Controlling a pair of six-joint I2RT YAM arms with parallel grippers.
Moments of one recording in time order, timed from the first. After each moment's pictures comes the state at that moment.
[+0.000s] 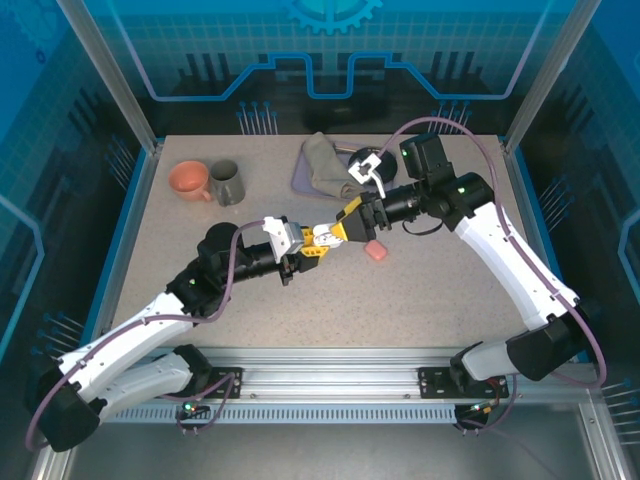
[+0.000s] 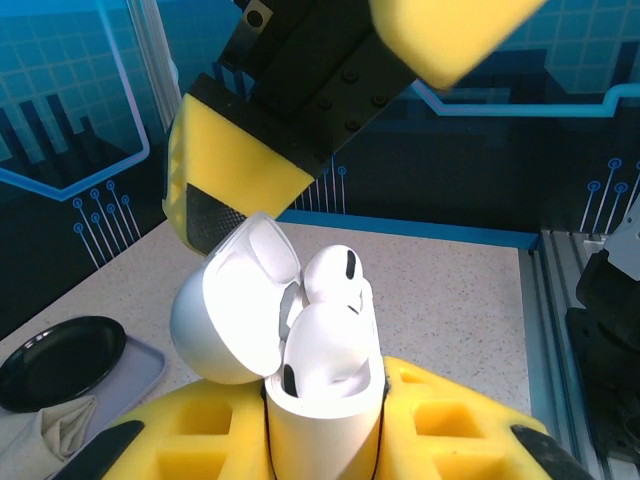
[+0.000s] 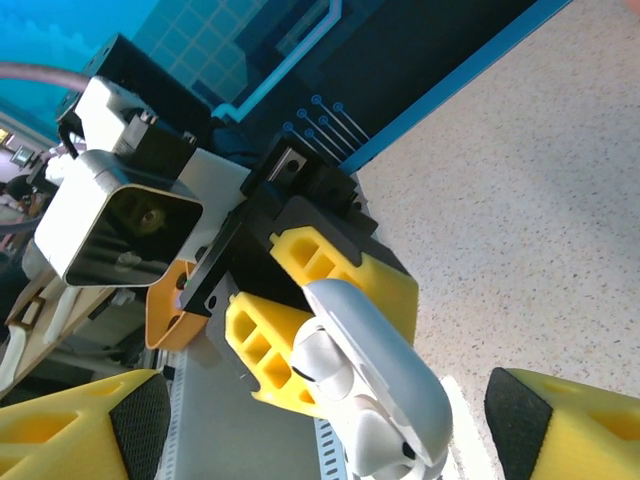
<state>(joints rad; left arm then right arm) -0.68 0.94 0.72 0.15 0.47 0.13 0.48 1.41 1.53 -0.89 -1.06 0.05</state>
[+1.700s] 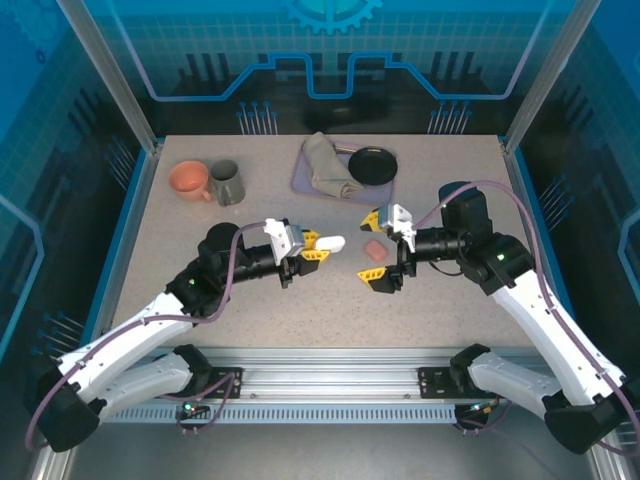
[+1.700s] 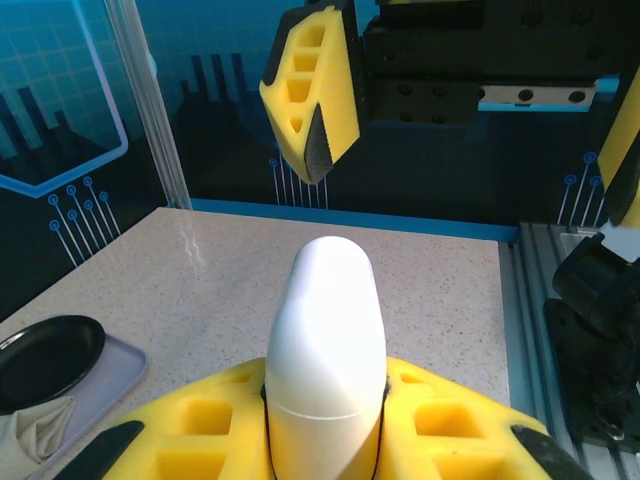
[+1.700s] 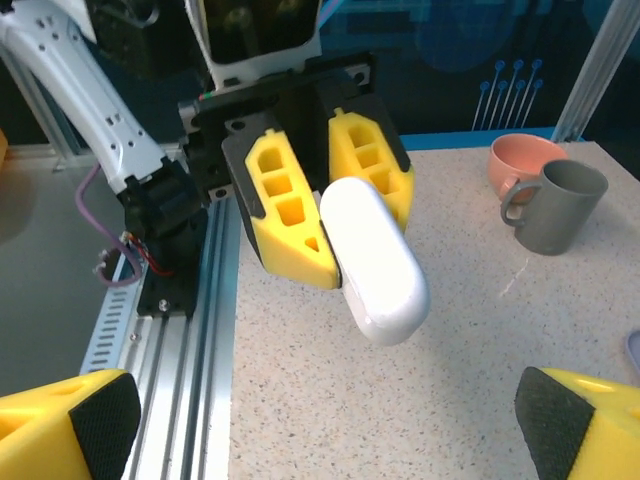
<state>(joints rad) -0.68 0.93 0.72 0.12 0.51 0.13 0.48 0.99 1.12 -0.67 -0.86 -0.48</state>
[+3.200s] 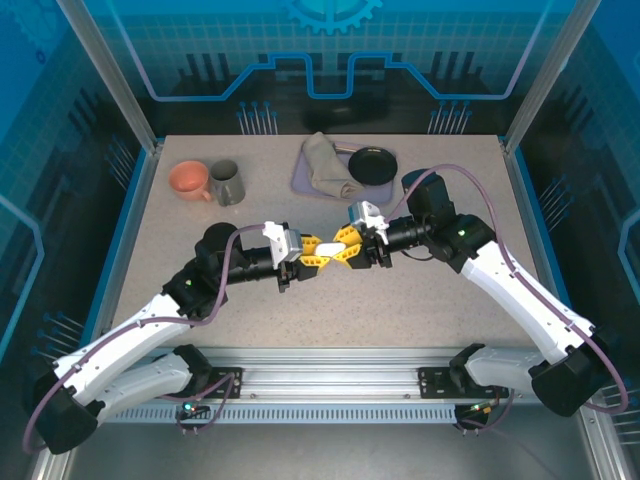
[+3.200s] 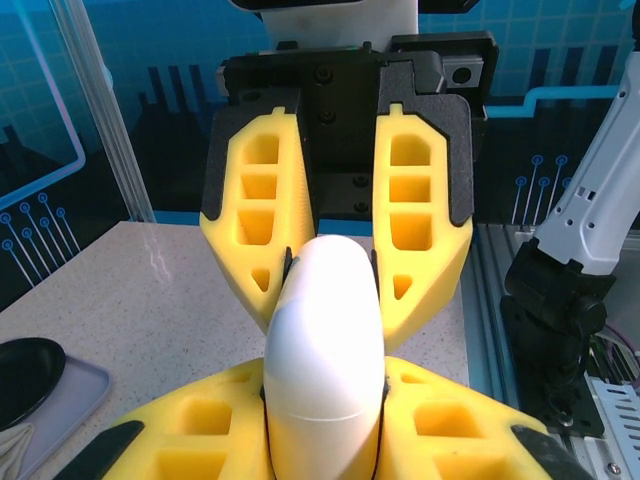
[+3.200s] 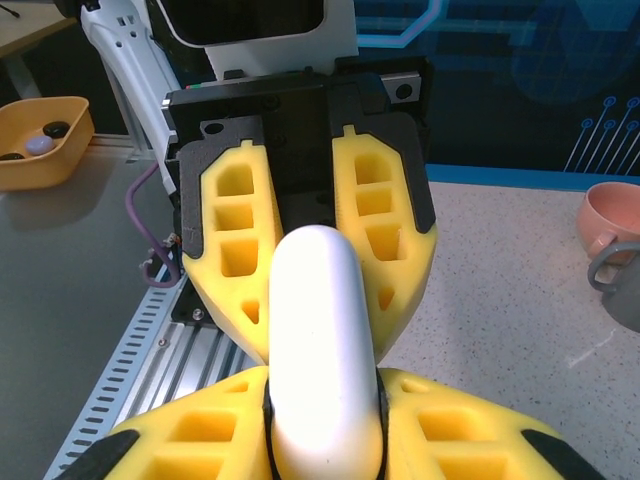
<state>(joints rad) -0.68 0.92 0.73 0.10 0.58 0.13 0.56 1.20 1.17 -0.56 -0.98 -0.53</state>
